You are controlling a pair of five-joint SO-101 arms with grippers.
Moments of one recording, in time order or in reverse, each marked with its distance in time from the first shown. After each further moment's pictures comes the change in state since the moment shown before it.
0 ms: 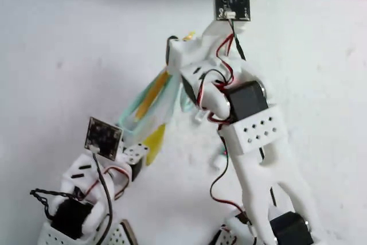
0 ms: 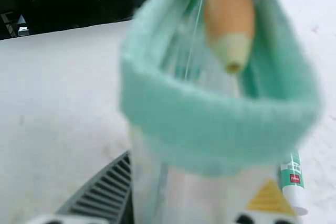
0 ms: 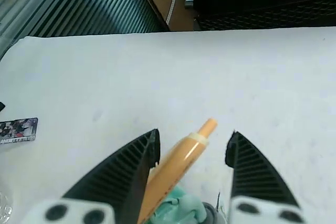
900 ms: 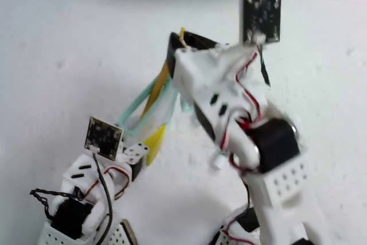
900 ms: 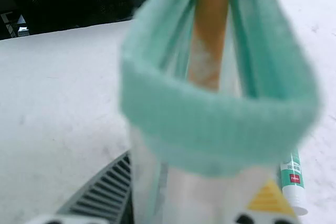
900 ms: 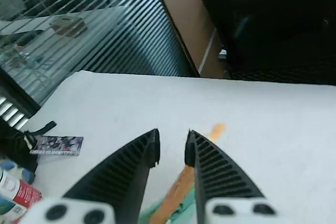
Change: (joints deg) left arm 0.0 0.0 0.0 0.0 0.0; right arm -4.9 -15.0 0.0 1.1 2.7
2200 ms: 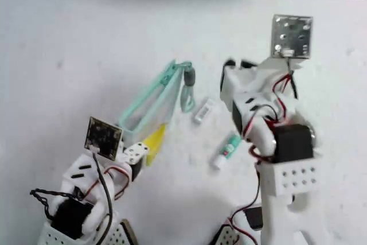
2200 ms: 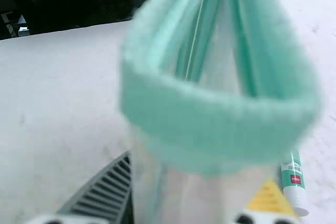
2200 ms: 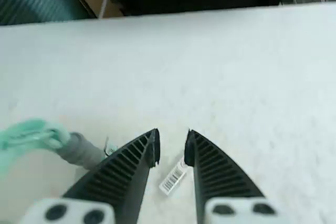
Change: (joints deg) left arm -0.5 0.0 0.0 0.0 0.0; right arm 20.7 -7.0 22.2 3.9 6.7
